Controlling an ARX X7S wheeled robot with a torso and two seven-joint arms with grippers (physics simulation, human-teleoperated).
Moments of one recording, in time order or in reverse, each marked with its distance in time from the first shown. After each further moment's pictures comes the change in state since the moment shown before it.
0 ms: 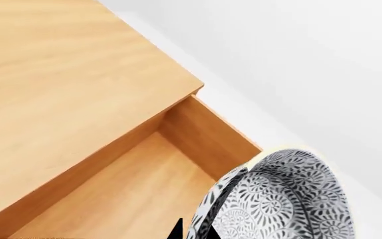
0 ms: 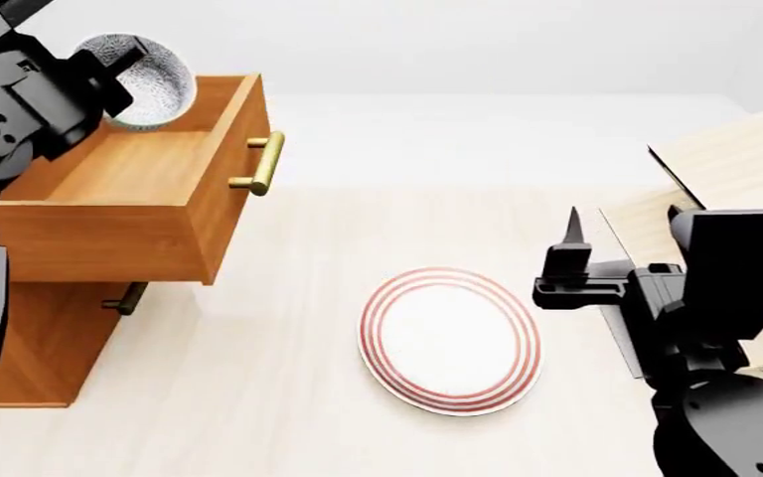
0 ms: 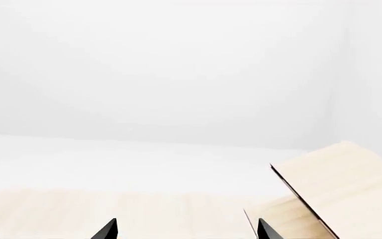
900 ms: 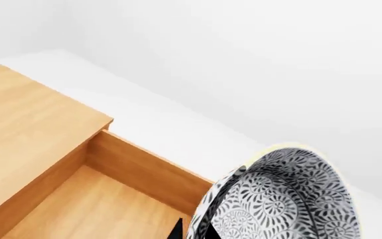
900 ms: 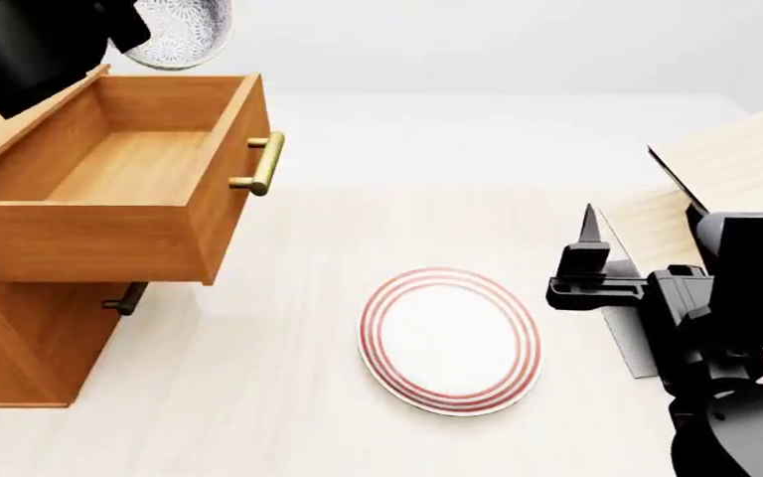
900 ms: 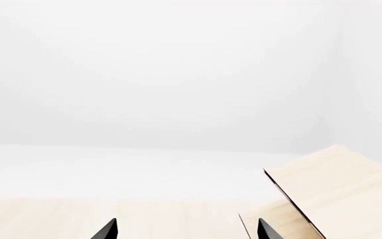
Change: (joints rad) left arm 0.039 -0.101 -0.046 0.586 -0.193 -0.268 -0.207; right arm -0.014 -0.005 0.067 -0.051 0.015 0.031 -0.018
